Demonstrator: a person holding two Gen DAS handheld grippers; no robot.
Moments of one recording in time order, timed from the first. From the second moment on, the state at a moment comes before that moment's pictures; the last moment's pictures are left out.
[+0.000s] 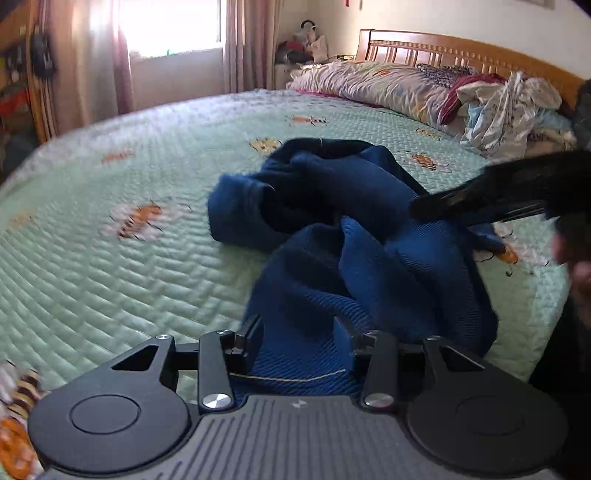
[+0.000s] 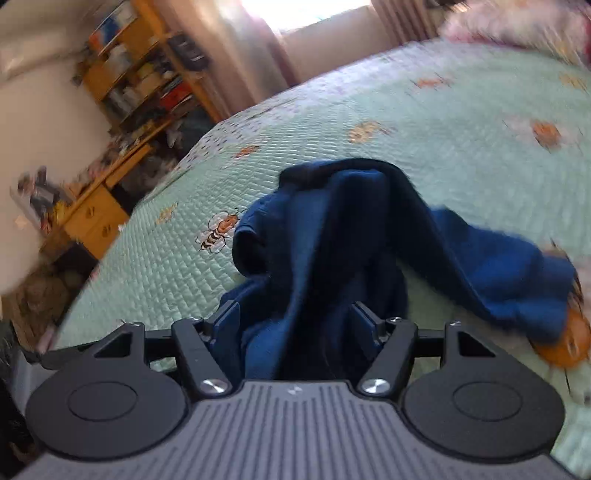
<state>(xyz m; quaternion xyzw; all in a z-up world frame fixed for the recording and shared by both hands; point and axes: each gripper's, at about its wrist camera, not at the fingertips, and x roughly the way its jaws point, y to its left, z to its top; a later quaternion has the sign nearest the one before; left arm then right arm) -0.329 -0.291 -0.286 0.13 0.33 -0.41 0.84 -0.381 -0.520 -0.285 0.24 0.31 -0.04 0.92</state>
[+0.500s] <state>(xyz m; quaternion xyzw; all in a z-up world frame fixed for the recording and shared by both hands) -0.318 -0.317 -0.327 0.08 0.37 -0.41 0.83 -0.461 -0.570 -0.275 0.29 0.23 -0.11 0.92</state>
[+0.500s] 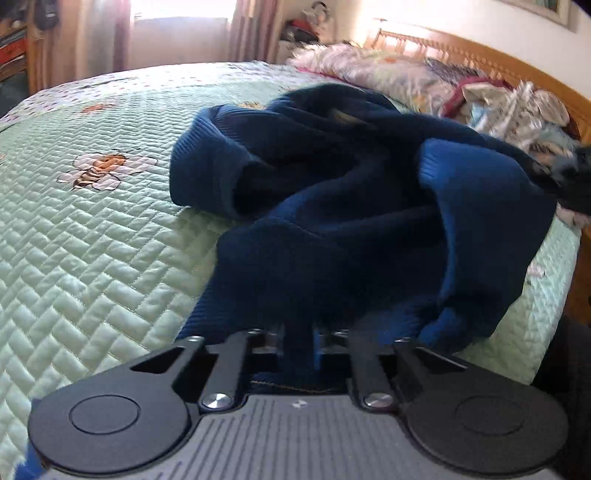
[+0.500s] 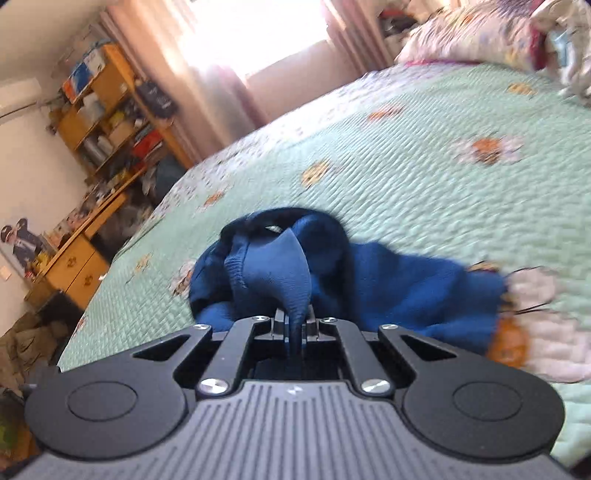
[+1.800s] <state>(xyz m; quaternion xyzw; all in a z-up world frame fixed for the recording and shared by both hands) -0.206 -0.504 -0.227 0.25 0.27 -0.30 0.88 -0.436 -0.556 -0.320 0.33 0.22 -0.05 0.92</state>
